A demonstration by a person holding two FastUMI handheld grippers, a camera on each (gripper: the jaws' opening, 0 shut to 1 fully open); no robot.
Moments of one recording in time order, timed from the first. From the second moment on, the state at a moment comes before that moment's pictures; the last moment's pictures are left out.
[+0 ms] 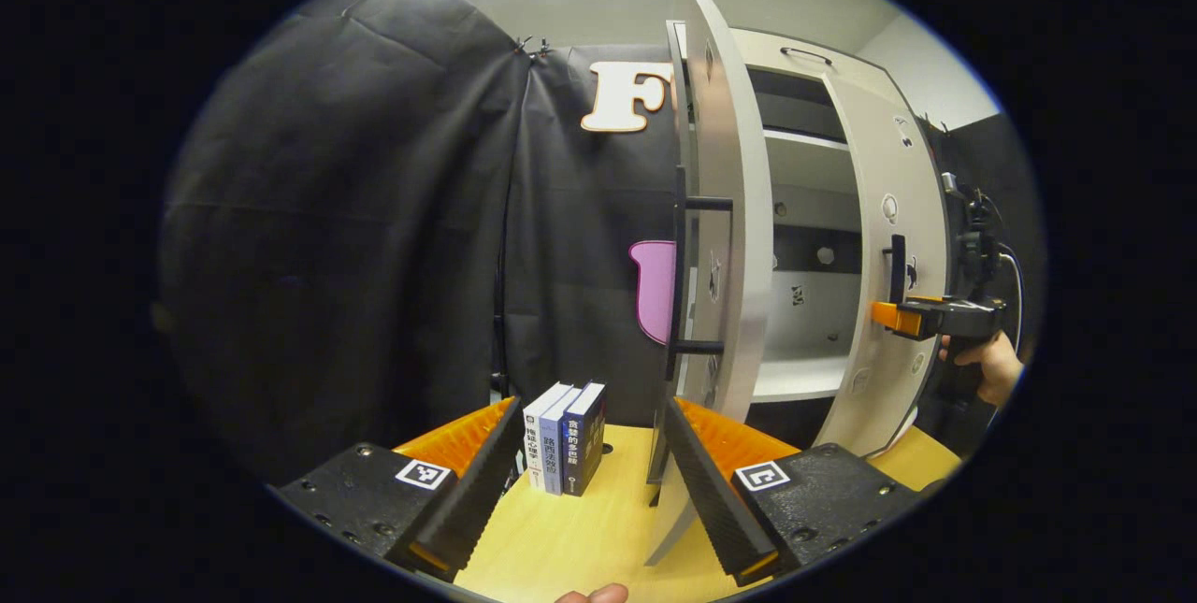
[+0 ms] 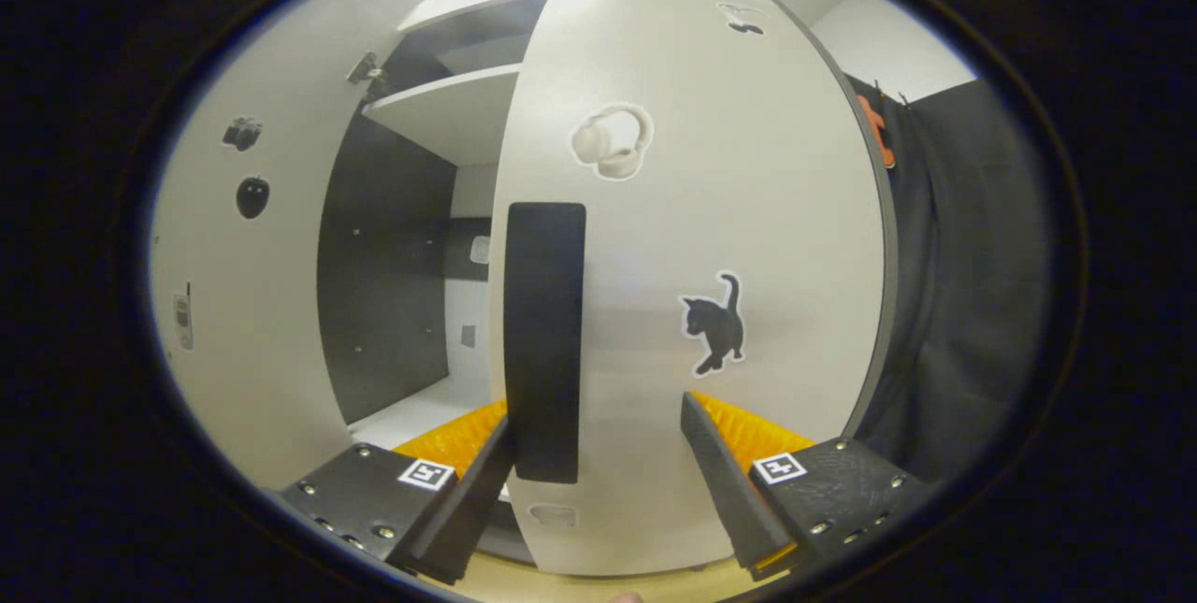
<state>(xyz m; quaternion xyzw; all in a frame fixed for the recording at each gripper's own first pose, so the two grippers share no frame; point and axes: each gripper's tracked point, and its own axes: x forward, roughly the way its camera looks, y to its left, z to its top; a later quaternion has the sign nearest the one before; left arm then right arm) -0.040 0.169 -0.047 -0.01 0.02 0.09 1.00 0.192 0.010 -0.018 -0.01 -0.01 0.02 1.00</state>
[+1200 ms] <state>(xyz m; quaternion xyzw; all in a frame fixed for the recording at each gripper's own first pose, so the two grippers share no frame) -0.008 0.146 -0.010 -0.01 0.00 -0.04 1.00 0.176 0.007 -0.021 0.00 0.01 -0.02 1.00</state>
